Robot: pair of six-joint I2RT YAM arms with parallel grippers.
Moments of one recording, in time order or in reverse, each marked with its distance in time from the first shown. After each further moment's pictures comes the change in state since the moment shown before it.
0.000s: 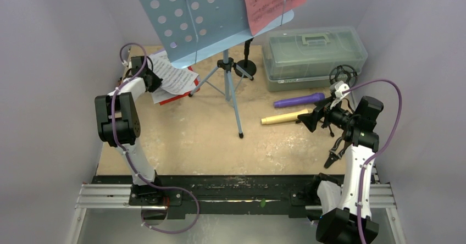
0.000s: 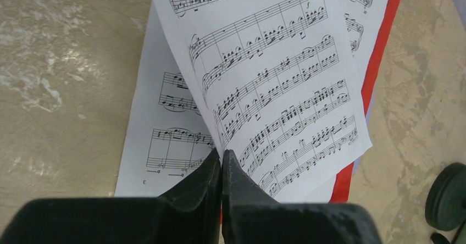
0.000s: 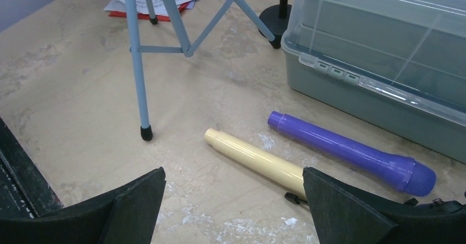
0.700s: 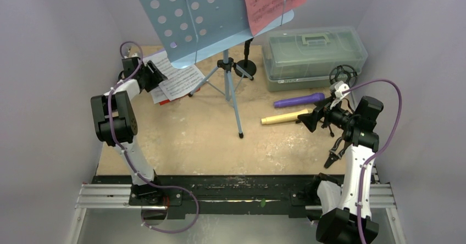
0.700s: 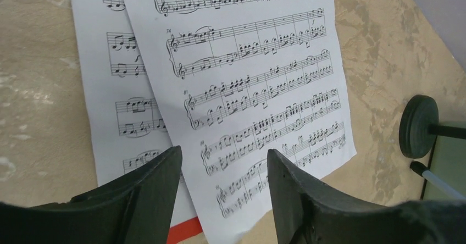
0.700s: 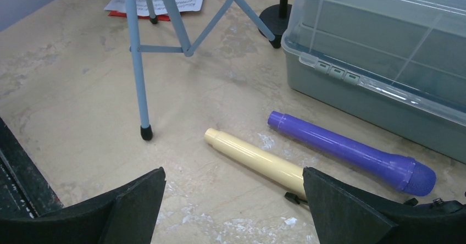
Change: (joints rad) left arm 0.080 0.045 -0.002 0.136 0.364 0.178; right arm 0.000 0.000 0.000 -0.002 0.000 -0.002
